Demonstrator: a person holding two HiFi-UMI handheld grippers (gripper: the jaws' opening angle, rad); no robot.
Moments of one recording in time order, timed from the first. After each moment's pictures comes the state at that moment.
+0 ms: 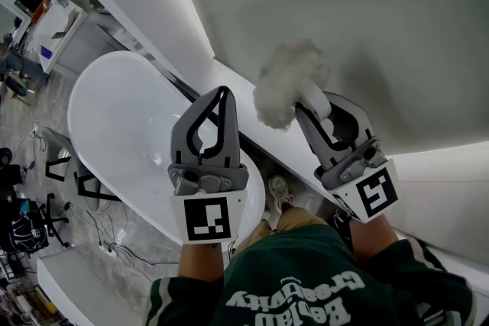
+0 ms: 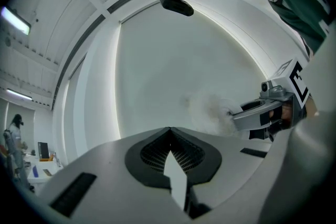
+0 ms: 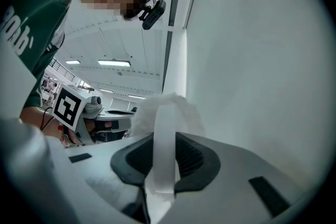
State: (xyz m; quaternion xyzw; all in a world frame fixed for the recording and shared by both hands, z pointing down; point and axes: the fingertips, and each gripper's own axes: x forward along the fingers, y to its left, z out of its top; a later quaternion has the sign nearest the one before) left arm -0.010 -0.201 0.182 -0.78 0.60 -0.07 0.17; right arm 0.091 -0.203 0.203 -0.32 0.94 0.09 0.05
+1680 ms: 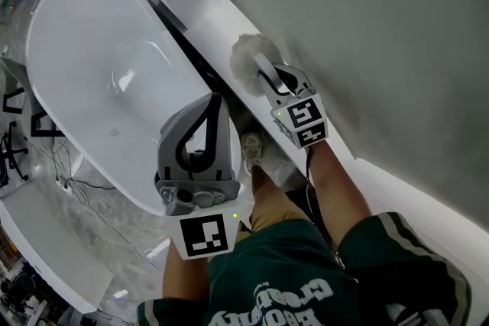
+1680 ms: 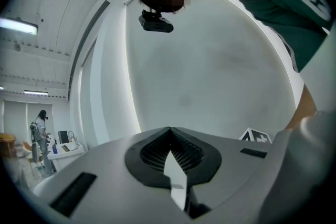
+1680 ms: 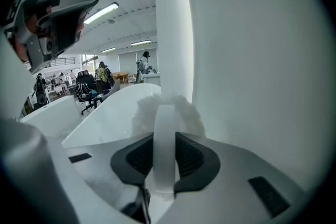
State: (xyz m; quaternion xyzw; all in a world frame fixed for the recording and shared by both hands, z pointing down) left arm -0.058 -0.209 0.334 -0.73 0.67 -0.12 0.10; right arm -0.007 -0.293 0.572 -0.23 0.93 -0.09 -0.26
